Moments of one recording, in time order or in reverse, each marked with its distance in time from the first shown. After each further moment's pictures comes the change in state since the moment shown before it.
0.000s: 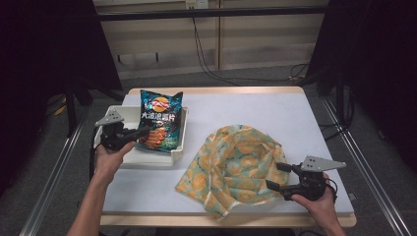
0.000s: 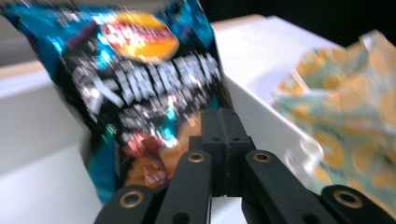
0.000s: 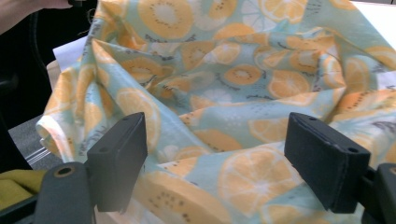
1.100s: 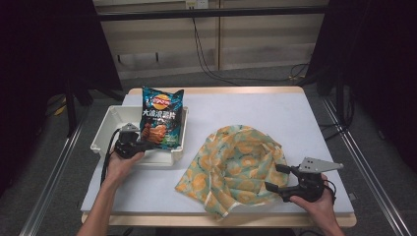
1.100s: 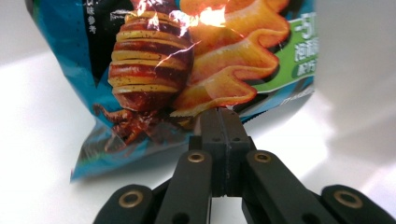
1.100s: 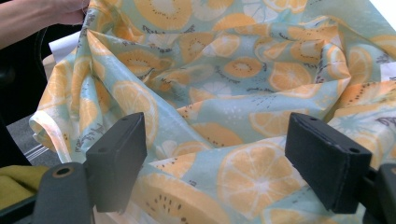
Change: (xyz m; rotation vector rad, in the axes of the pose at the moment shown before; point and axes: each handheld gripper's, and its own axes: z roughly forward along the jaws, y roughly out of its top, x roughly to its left) left arm 0.023 -0.035 0.054 0.251 0.090 -0.066; right arm 0.000 -0.005 0.003 0.018 -0.007 0.003
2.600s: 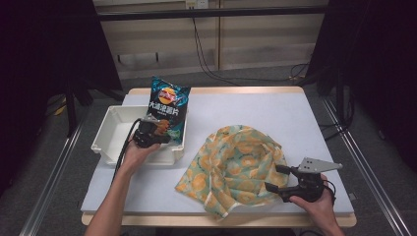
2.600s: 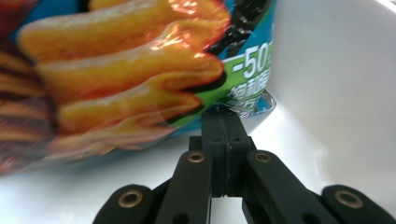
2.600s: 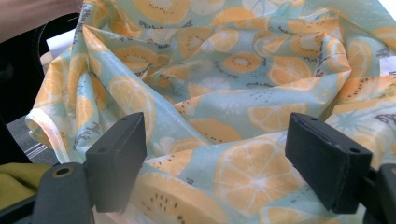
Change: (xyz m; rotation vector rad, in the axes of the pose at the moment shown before) left arm -0.018 0.038 0.043 0.079 -0.085 0.102; right arm -0.001 -0.002 0.001 0.013 0.001 0.007
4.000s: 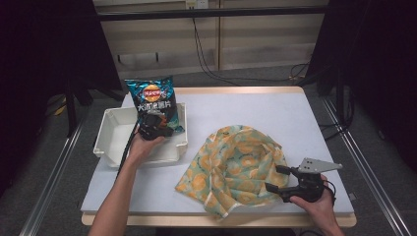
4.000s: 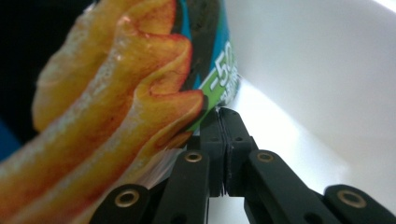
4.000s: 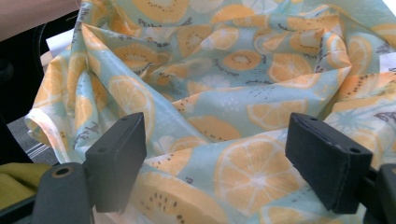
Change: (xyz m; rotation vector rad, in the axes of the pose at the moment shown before) left arm 0.010 0.017 0.019 -0.027 0.052 -0.030; right arm -0.001 -0.002 0.000 0.003 0.000 0.002
